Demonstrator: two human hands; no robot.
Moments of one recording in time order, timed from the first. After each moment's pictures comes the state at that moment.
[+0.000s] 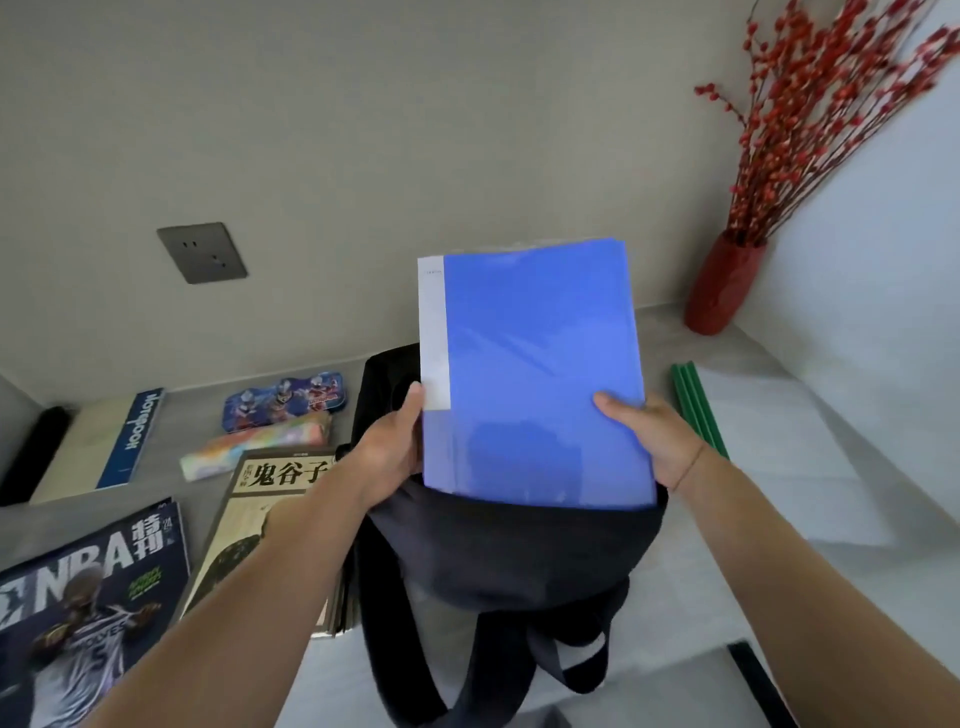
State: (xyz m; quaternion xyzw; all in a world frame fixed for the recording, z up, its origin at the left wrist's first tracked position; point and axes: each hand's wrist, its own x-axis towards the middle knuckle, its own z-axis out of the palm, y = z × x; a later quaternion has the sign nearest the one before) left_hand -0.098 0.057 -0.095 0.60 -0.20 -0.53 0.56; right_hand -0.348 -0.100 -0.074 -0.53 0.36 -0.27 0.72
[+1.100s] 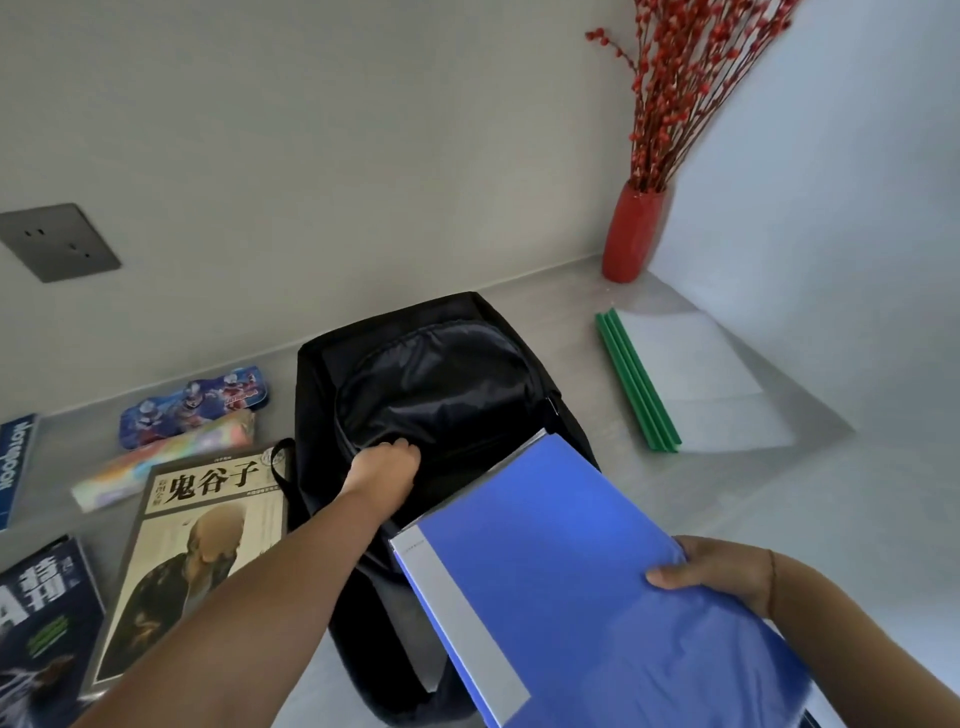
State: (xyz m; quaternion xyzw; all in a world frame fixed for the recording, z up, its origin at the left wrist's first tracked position) left_hand -0.131 0.047 -0.180 0.75 -0.64 -0.02 -0.15; right_hand -0.526 -0.011 -0.159 -0.43 0.38 0.08 0.81
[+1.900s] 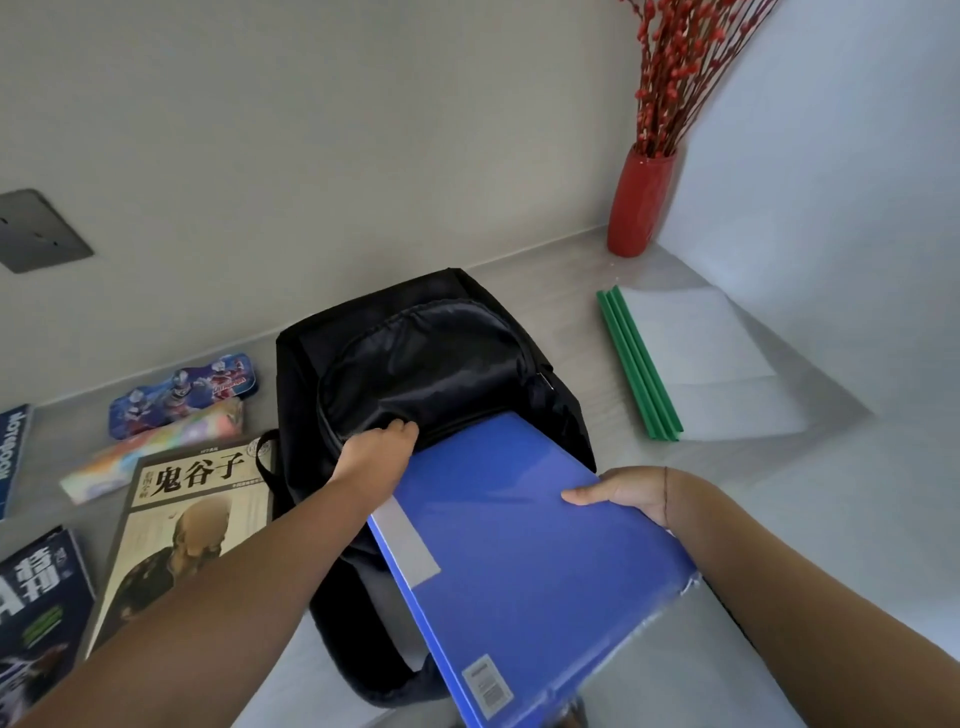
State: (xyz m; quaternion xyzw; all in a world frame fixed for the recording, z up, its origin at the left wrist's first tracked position) left_hand -0.139 0.032 -0.177 0.76 -0.63 -0.01 -0.18; right_hand -0.446 -0.066 -0.154 -0.47 0.50 0.17 0.70
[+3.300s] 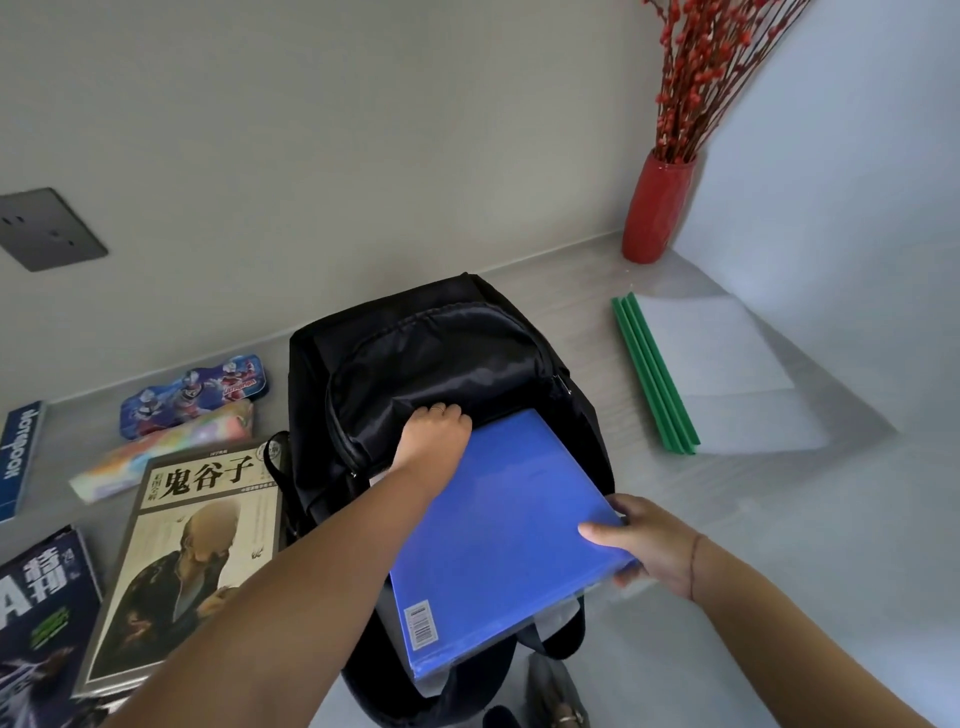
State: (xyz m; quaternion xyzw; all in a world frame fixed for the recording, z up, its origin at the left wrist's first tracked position) left_hand -0.177 -0.004 -0.171 0.73 -0.67 0.04 -0.12; right_hand -0.447 -0.017 -0.155 -0.51 0.53 -0.02 0.68
